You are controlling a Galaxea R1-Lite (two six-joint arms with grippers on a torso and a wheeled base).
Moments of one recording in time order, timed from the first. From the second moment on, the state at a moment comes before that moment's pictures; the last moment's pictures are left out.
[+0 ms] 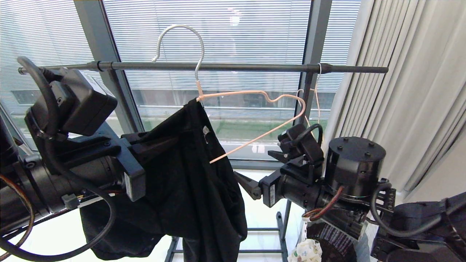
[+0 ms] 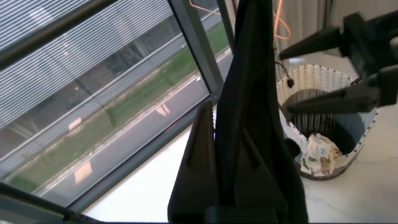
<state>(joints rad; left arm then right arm) -0.53 1.23 -0.69 -0.44 -0.15 0.42 0.95 1.84 -0.80 -0.94 -0.10 0.06</state>
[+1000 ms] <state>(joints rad) -0.55 1.24 -0.70 -0.44 -0.15 0.43 1.03 1.91 -0.74 -0.94 -0.15 0.06</state>
